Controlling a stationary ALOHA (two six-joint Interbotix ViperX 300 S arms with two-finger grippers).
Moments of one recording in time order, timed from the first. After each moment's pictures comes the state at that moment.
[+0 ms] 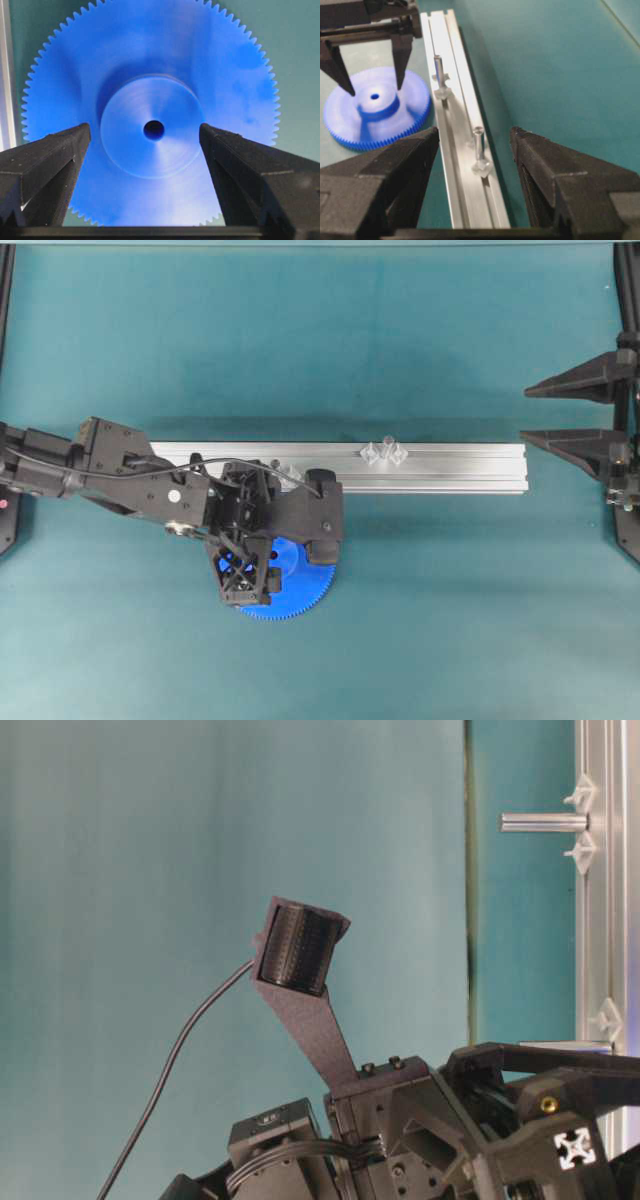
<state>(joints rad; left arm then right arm) -0.12 0.16 0.42 0.02 0.54 -0.13 -0.18 -1.05 1.19 0.04 0.15 0.01</state>
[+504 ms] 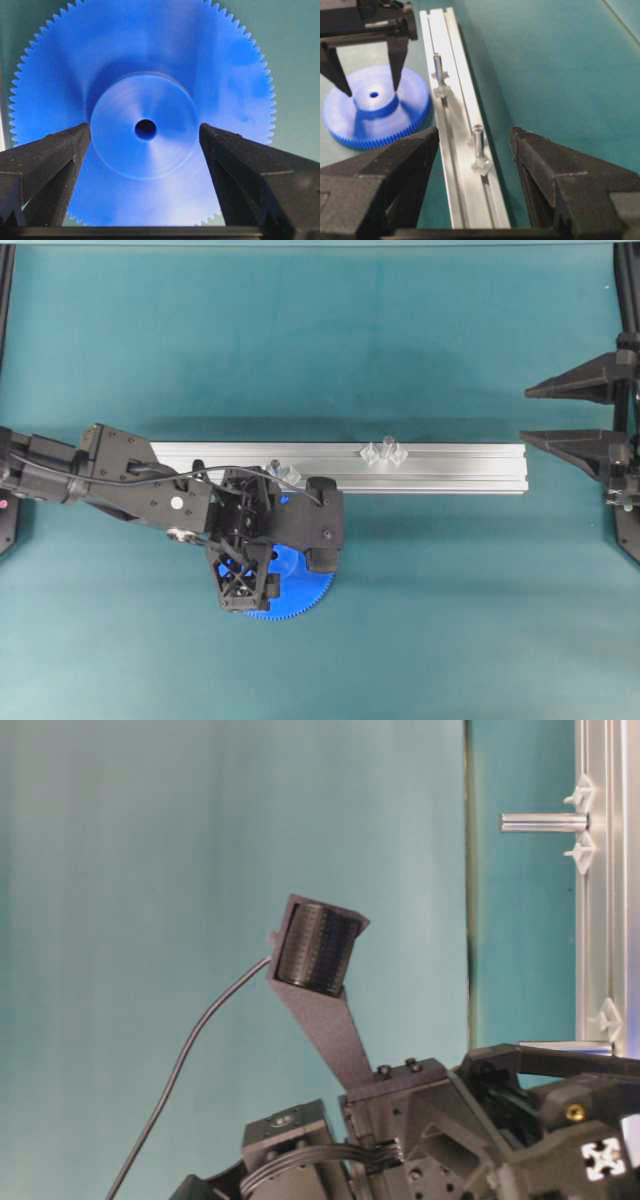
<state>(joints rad) -0.13 0.18 0.42 0.02 0.54 -0.13 -0.18 -1.05 1.19 0.04 0.15 0.01</state>
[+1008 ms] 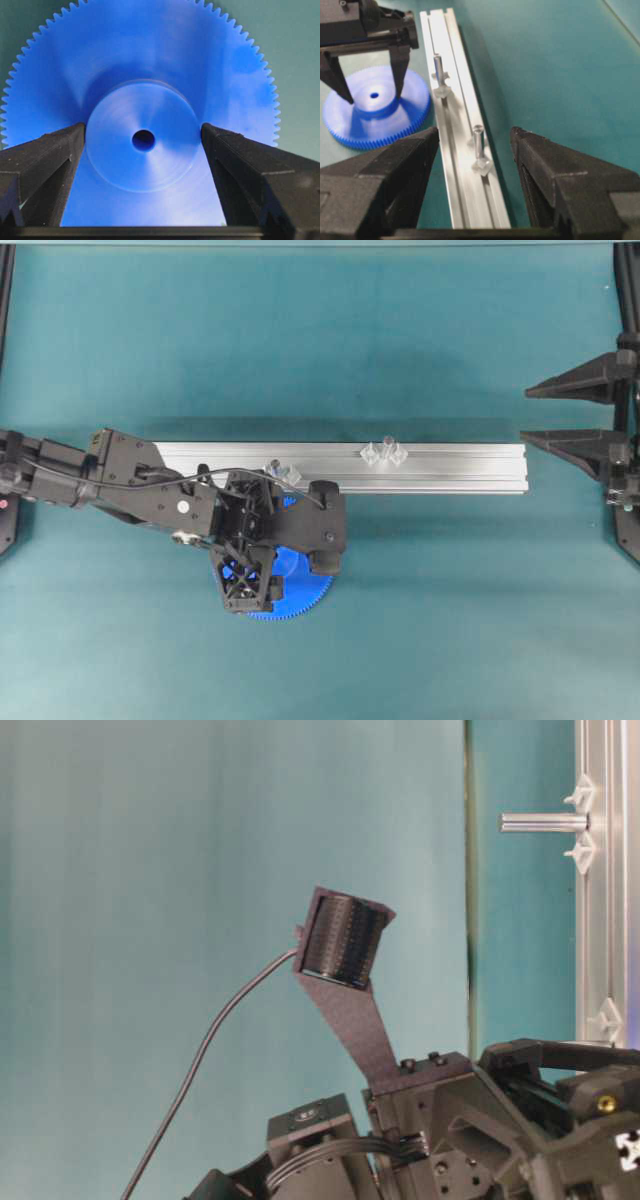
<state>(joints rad) -0.13 0.20 0.42 0.02 0.51 -0.14 -0.18 -1.05 1.19 0.04 0.15 0.01</state>
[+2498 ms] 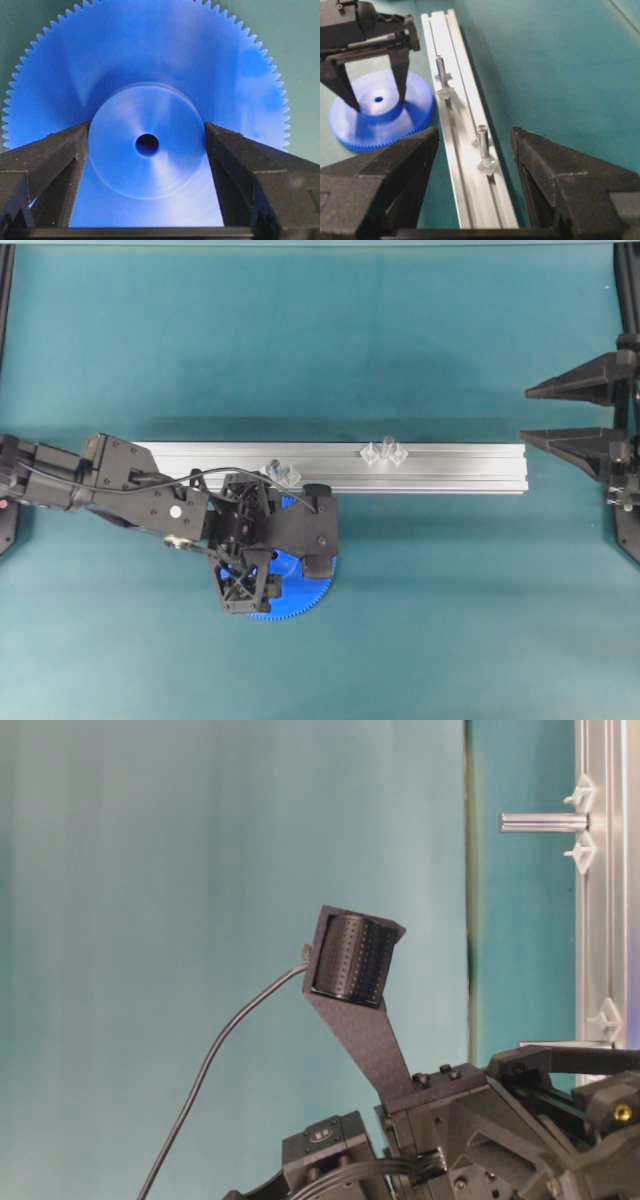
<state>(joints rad) -0.14 0.21 0.46 0.02 0.43 -0.14 -0.18 -1.05 1.19 0.04 0.15 0.06</state>
